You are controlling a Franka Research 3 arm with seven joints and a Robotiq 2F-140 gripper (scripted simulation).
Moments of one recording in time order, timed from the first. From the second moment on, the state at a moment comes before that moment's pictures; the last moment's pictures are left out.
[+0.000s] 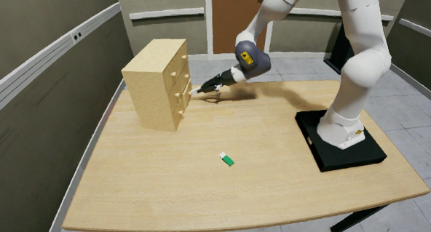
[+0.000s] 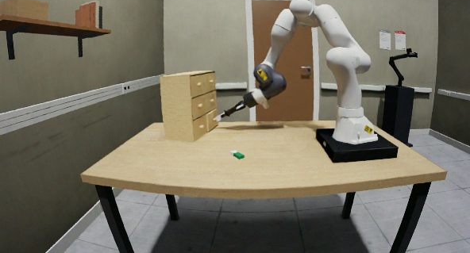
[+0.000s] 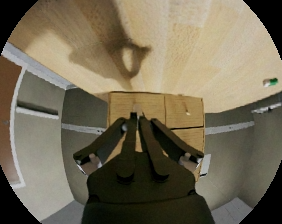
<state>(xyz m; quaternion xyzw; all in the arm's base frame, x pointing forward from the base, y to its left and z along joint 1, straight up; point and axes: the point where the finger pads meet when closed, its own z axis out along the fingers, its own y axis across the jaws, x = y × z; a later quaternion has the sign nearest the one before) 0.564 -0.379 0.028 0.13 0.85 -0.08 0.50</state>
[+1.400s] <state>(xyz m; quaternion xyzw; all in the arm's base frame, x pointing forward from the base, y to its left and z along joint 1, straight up) 0.569 -0.381 0.028 0.13 0.85 -0.08 0.50</state>
